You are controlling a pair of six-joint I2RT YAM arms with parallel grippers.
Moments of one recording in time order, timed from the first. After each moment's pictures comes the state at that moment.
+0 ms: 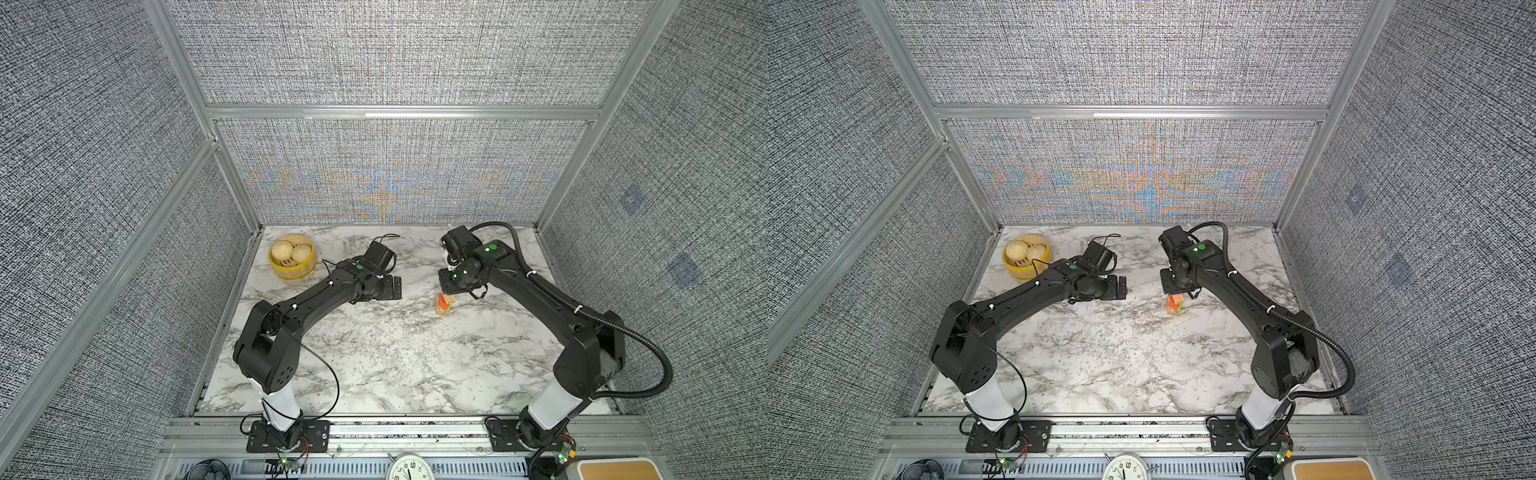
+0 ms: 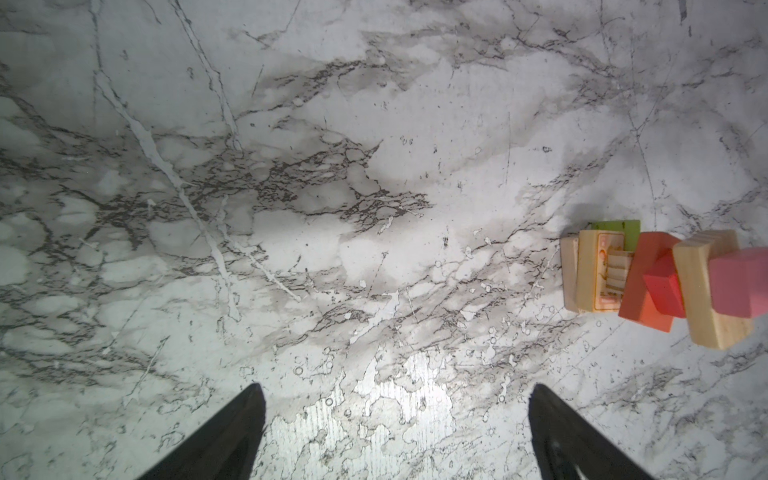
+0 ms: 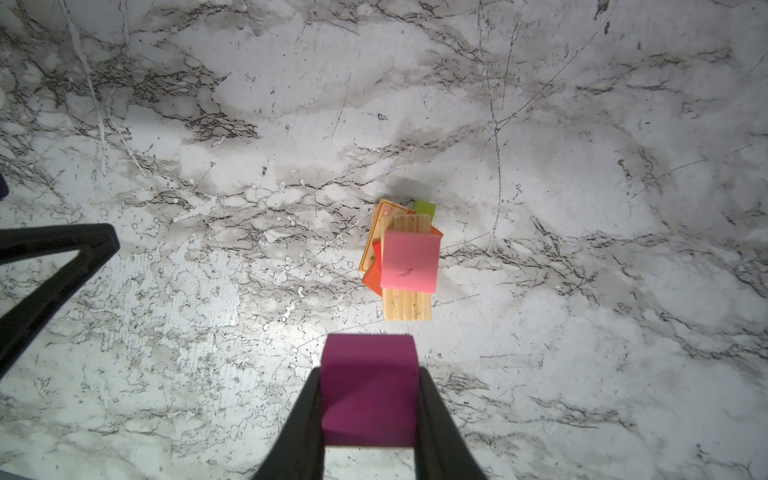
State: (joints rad) left arm -0.65 1.76 1.36 -0.67 0.00 -0.55; right arm 0.51 1.68 1.54 -1.05 0.09 0.29
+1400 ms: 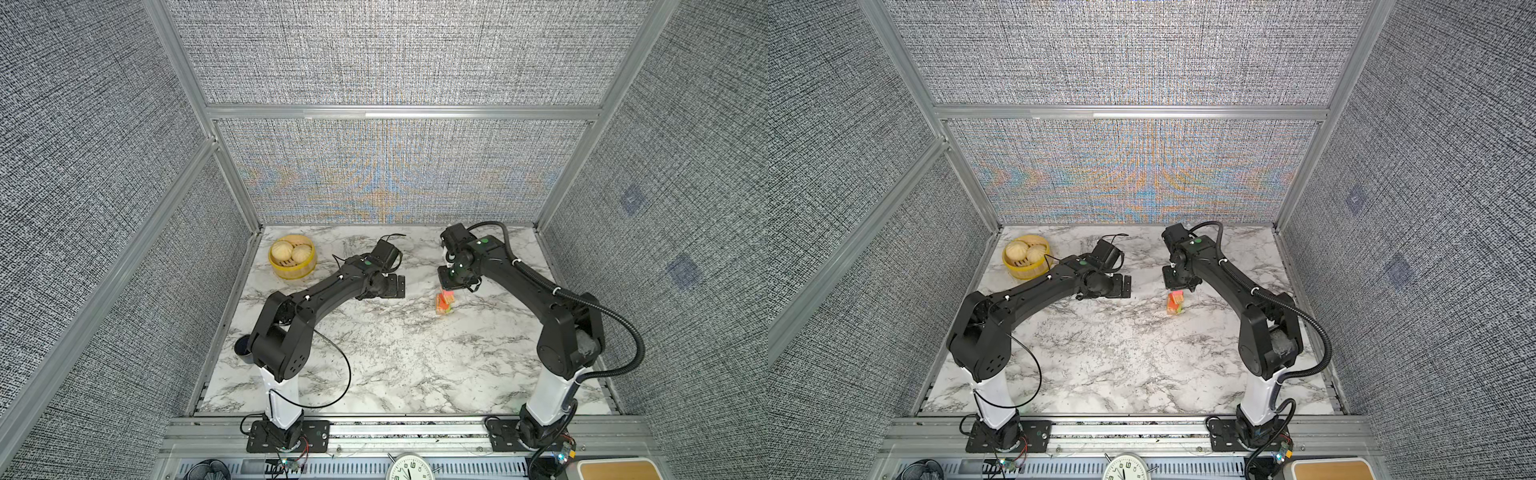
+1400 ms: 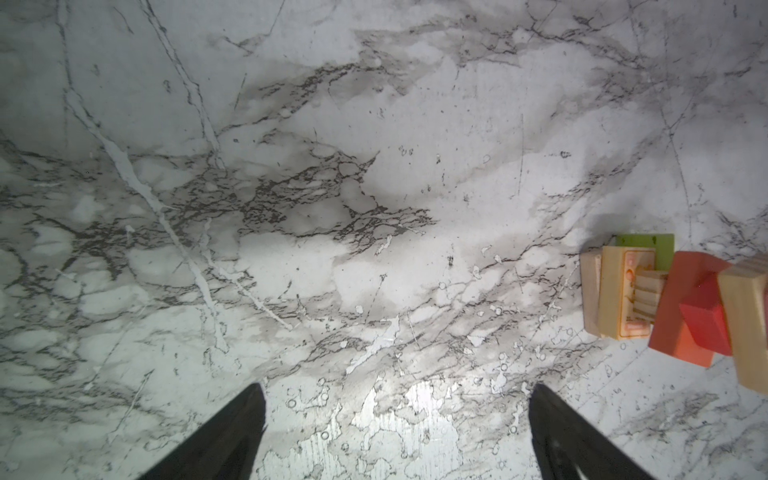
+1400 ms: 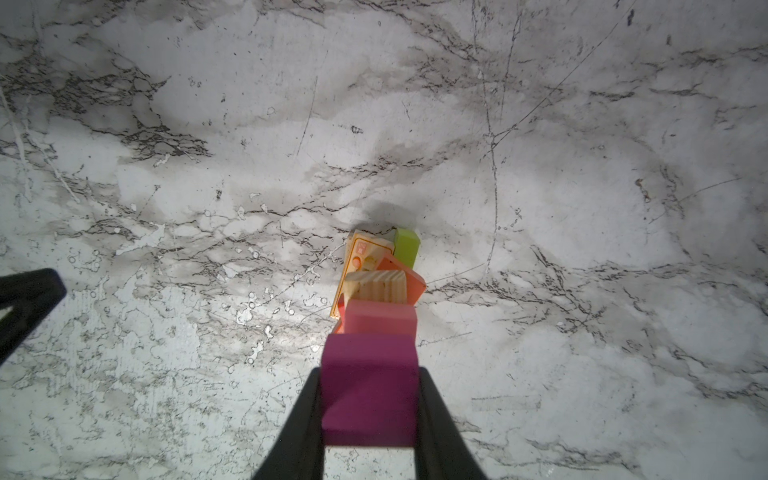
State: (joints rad) left arm -0.65 1.86 1.45 -0.70 -0.02 -0.53; right arm 0.45 1.82 1.60 -1.02 0.07 0.24
